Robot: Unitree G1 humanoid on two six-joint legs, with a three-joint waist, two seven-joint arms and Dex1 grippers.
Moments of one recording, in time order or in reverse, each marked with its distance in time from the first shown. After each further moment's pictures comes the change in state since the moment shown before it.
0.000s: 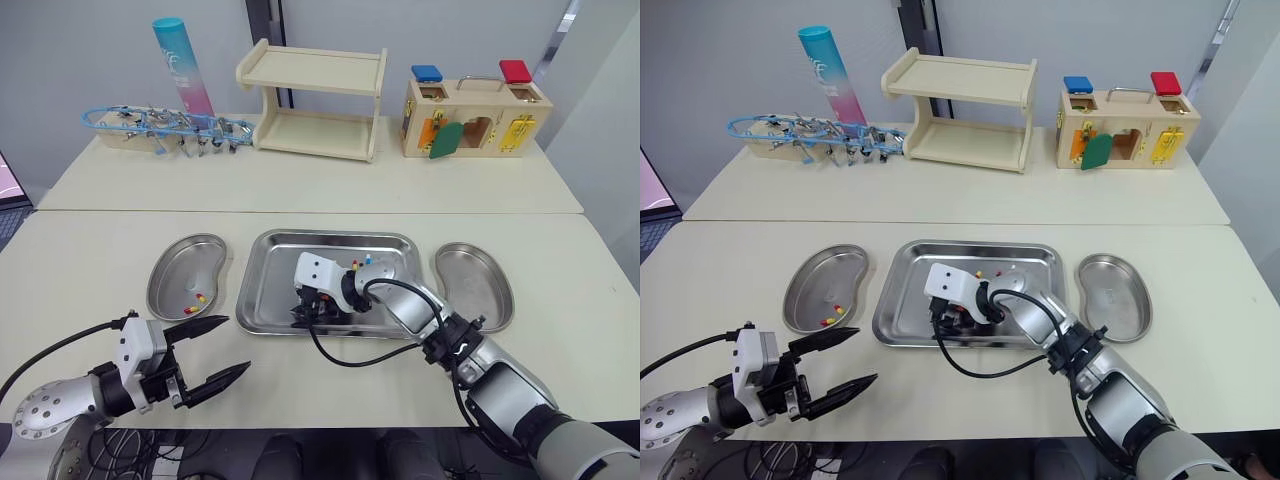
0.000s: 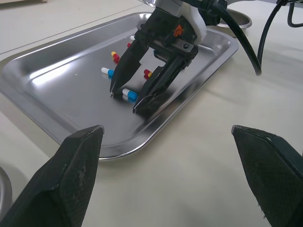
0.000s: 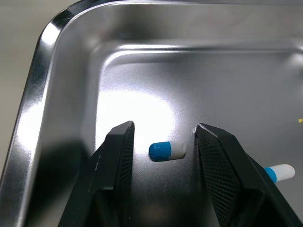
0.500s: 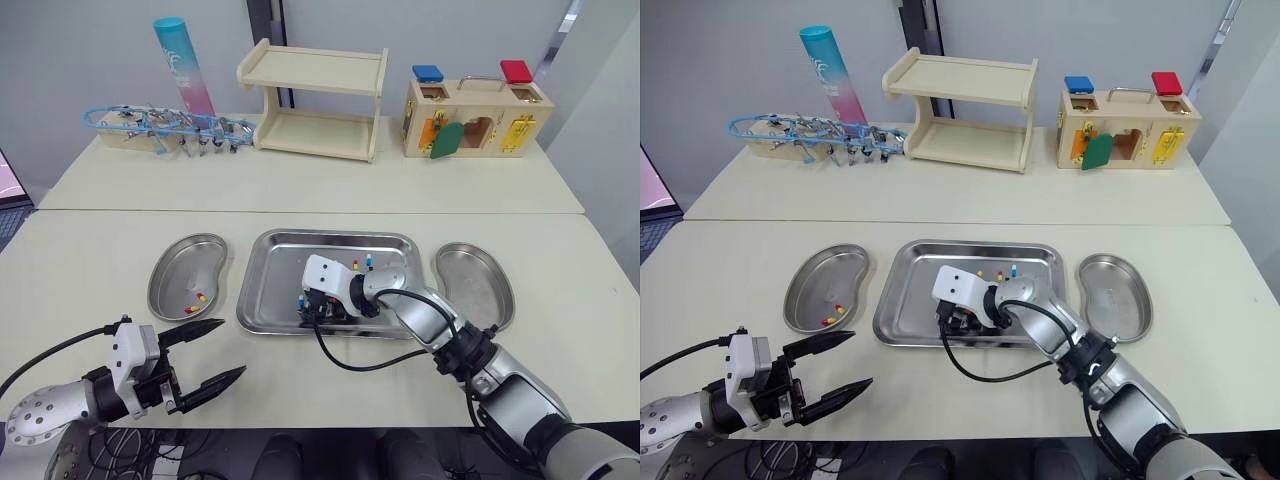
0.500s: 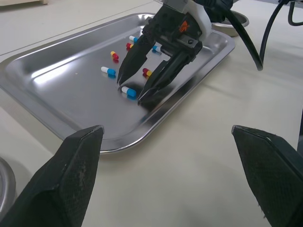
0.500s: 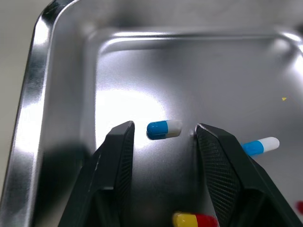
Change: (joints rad) left arm 0.004 -0.010 0.018 0.022 0.000 -0.028 -0.032; right arm 0.042 -0.026 0.011 -0.134 0.003 0.110 -0.058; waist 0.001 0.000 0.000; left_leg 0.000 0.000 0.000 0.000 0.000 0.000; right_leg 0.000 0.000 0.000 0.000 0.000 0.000
